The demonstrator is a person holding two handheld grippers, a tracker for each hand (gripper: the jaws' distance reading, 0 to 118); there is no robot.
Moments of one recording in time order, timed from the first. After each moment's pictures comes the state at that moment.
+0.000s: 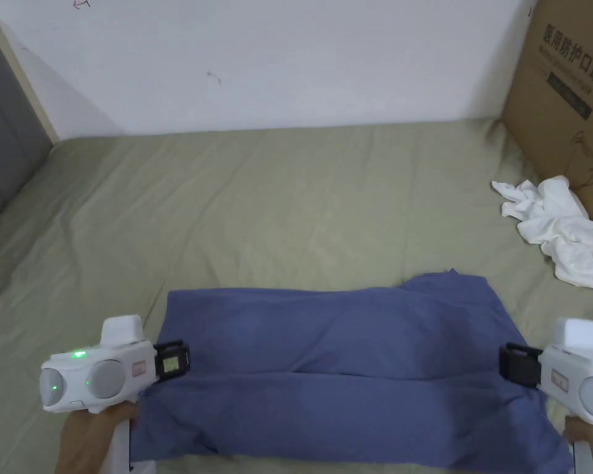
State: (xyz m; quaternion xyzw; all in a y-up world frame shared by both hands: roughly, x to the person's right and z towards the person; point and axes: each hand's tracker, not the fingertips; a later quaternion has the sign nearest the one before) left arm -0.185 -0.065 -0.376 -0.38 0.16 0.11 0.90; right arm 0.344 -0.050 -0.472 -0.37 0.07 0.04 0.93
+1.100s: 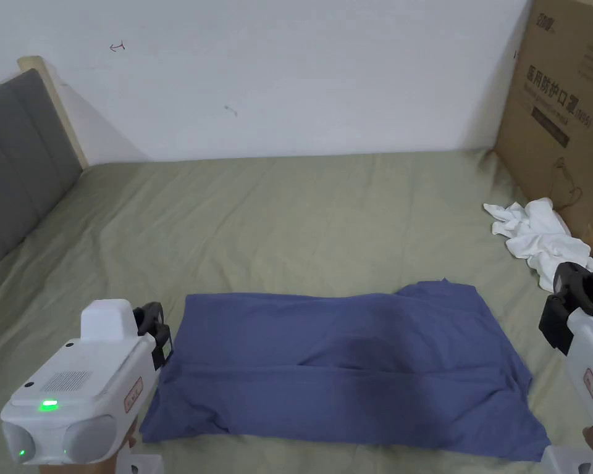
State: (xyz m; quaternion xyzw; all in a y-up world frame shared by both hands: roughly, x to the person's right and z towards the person) left arm -0.115 0.027 -0.253 -0.19 0.15 0.03 0.97; right arm 0.338 0.084 -0.326 -0.09 0.09 0.03 0.99
